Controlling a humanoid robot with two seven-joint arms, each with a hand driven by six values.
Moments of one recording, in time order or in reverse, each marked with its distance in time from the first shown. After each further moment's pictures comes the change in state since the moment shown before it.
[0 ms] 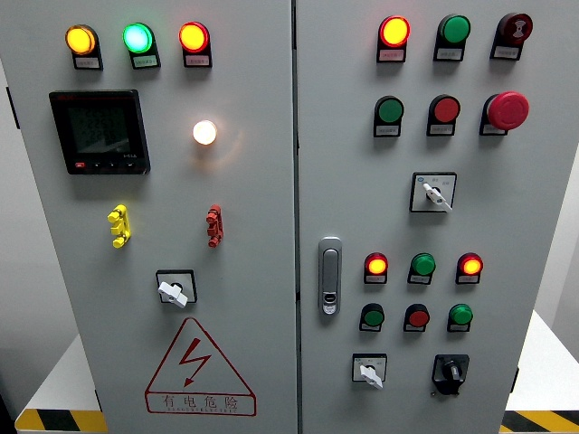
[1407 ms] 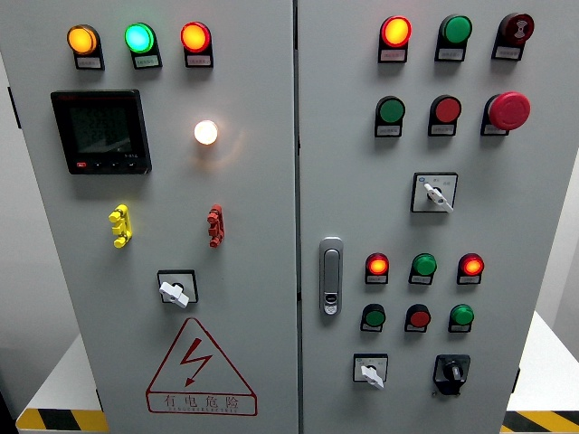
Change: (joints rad) left arm 0.000 0.000 0.000 0.000 0.000 0.000 0.000; right arm -0.133 0.038 0.614 1.369 -0.630 0.191 -0.043
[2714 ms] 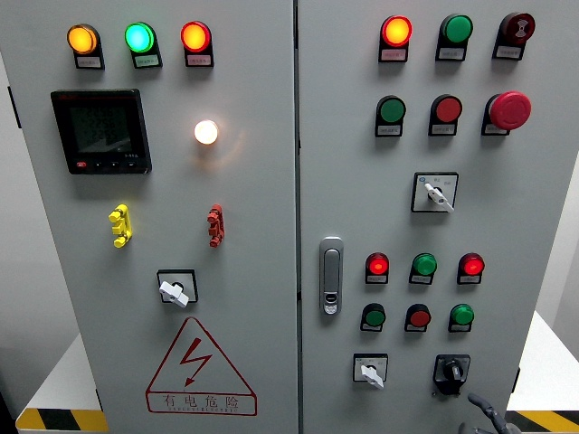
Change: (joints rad) left arm 0.000 0.000 0.000 0.000 0.000 0.000 0.000; right arm 0.255 -0.002 -0.144 0.204 0.007 -0.340 -0.112
